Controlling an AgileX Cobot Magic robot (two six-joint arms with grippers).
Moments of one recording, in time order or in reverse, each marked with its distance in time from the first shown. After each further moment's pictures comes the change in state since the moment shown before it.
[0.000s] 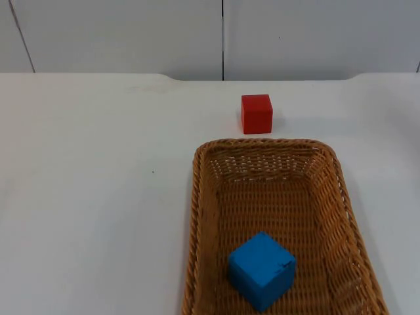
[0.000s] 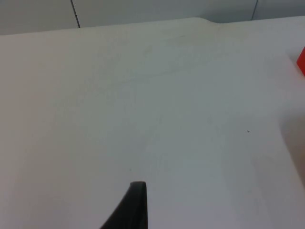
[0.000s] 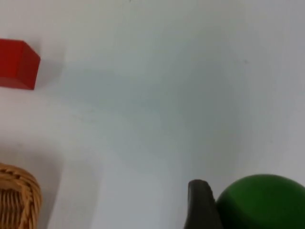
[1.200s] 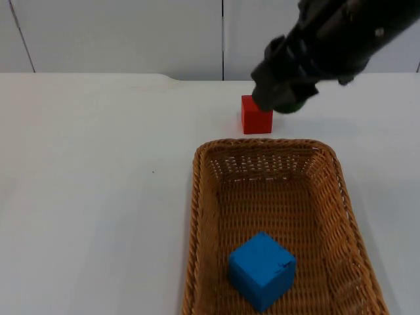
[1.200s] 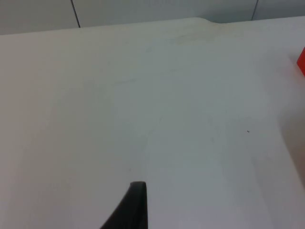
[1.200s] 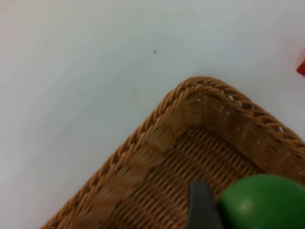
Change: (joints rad) right arm 0.623 -0.005 0.239 -0.008 -0.295 0.048; left arm 0.000 0.000 0.000 0.000 0.000 -0.002
